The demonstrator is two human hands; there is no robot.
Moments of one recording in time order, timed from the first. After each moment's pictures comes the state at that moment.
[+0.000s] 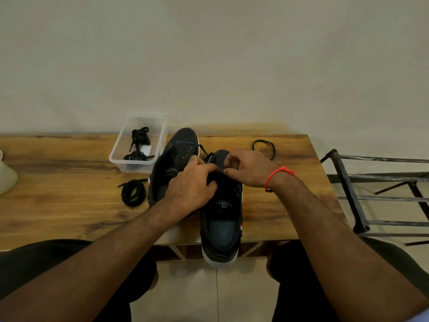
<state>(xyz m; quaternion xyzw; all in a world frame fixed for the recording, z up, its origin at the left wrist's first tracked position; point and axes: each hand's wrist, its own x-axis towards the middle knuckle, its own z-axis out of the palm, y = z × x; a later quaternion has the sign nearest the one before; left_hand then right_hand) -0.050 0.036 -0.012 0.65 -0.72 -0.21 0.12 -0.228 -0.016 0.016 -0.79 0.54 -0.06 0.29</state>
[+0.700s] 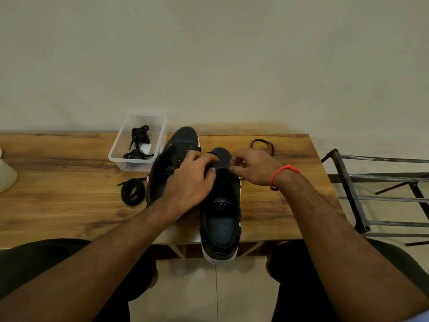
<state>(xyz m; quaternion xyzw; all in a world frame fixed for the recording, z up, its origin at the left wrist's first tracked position) -0.051 0.034 -0.008 0.64 -0.70 -0.24 0.18 -0.239 -0.021 0.010 -0.78 0.55 -0.05 0.29</state>
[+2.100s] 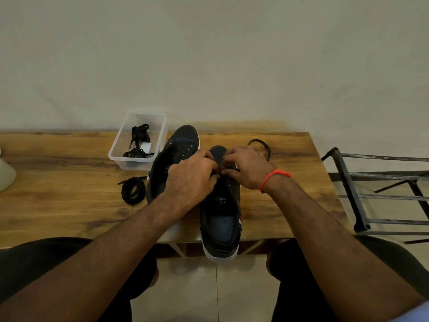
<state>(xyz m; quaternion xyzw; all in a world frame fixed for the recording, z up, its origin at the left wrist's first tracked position) -0.053 0.033 0.001 0.63 -0.77 -0.09 0.08 -0.221 -0.014 0.002 -0.83 0.52 0.00 0.18</state>
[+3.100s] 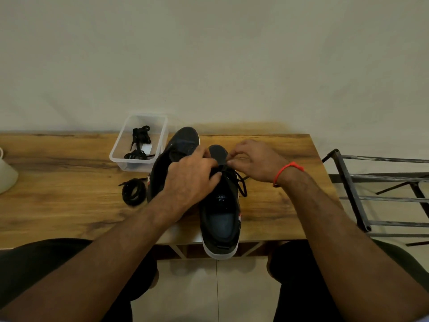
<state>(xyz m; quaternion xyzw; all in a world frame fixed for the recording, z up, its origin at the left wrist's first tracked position) -0.050 0.030 0.005 0.62 -0.78 -0.06 0.08 -0.236 -0.025 0.019 -0.81 0.54 -0.06 0.24</state>
